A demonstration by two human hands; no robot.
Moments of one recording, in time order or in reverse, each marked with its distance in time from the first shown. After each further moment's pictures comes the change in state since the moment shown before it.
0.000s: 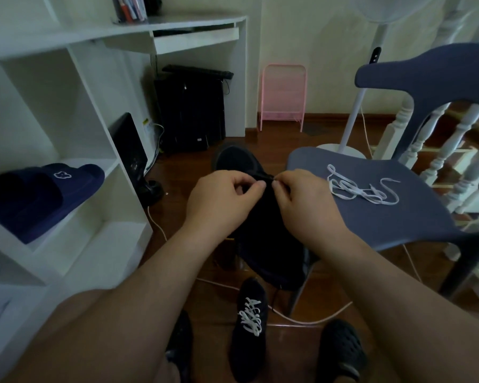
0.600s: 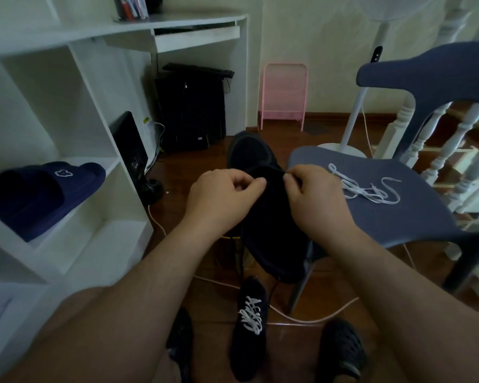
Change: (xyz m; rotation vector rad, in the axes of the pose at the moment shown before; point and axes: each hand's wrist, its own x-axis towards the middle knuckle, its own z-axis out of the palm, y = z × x) left_hand 0.006 -0.009 -0.001 -0.037 -0.030 0.002; right_hand 0.002 0.004 -0.009 0.049 0.037 0.084
